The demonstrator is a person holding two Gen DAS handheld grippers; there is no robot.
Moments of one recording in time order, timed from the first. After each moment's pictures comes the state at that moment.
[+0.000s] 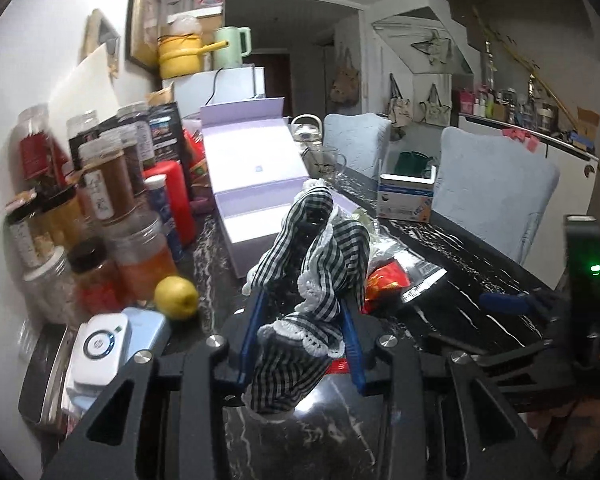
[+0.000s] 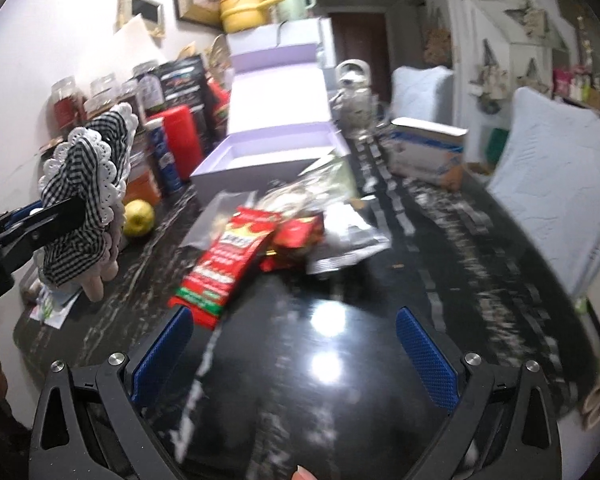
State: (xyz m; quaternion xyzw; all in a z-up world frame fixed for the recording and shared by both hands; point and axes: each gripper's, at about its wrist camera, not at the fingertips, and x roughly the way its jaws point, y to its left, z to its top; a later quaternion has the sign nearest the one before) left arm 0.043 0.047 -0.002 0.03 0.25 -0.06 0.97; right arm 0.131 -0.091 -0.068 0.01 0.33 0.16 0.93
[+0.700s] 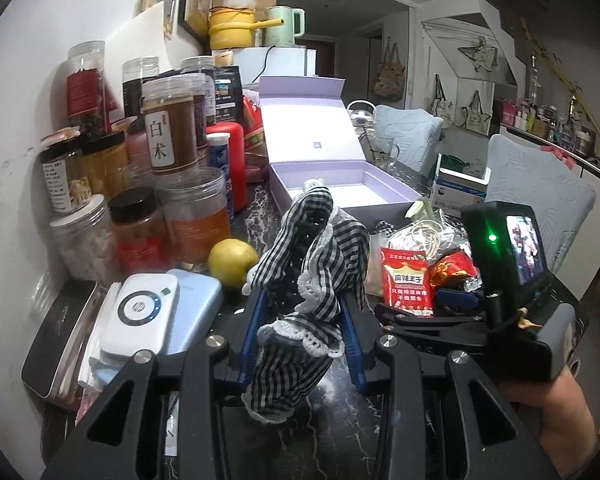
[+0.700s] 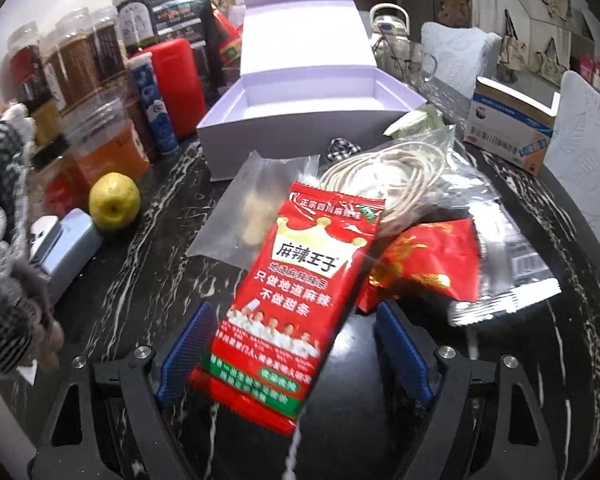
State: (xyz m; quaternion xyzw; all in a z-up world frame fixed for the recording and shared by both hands) left arm 0.049 0.104 -0.028 -0.02 0.27 0.00 0.96; right arm 0.214 0.006 -0.109 -0.01 0.41 0.14 0.90
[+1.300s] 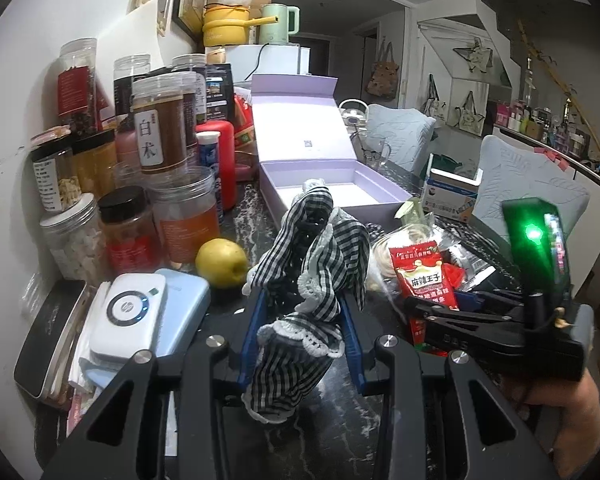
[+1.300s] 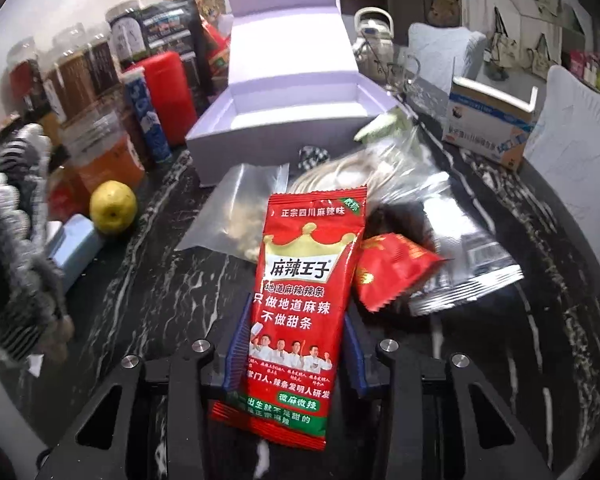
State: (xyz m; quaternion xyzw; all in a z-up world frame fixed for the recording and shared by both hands) left arm 0.053 0.099 -0.023 -0.03 0.28 -0.02 0.96; right arm 0.196 -0.020 -0.094 0.00 0.40 0.13 0.91
